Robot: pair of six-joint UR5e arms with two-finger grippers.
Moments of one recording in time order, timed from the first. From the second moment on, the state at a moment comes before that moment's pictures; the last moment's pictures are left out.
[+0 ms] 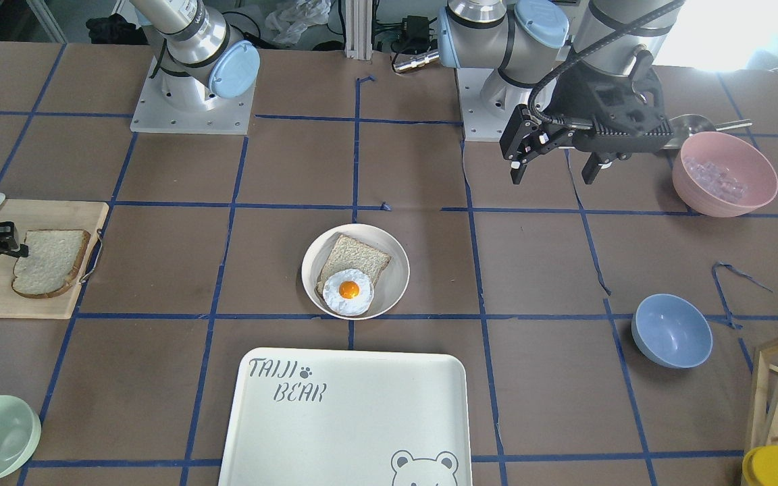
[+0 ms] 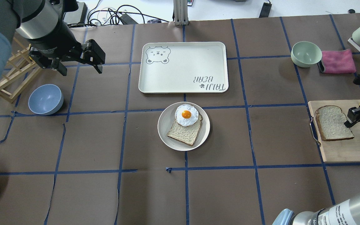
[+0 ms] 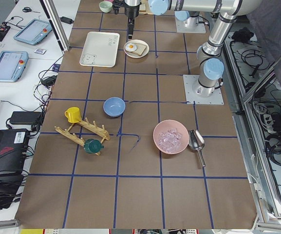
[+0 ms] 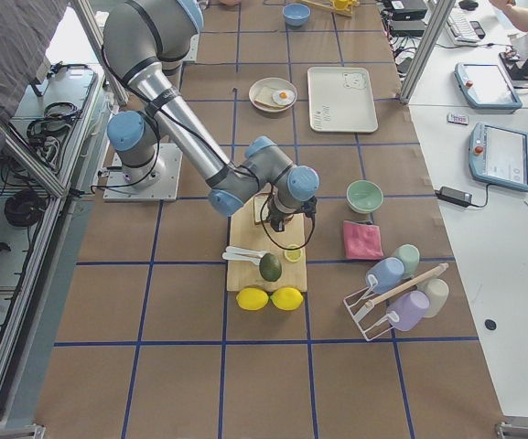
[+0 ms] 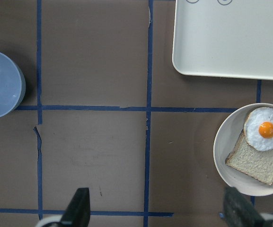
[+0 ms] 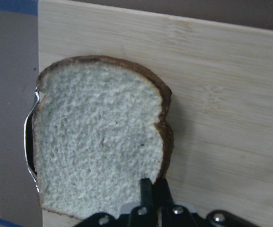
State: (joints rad) left arm -1.56 -1.54 -1.59 -1.50 1.57 -0.02; right arm 0.85 -1.19 1.83 -1.91 -1.57 -0.90
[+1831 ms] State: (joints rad) left arm -1.56 -1.54 -1.59 -1.50 1.57 -0.02; right arm 1.20 -1.40 1.61 -1.60 -1.51 -0.55
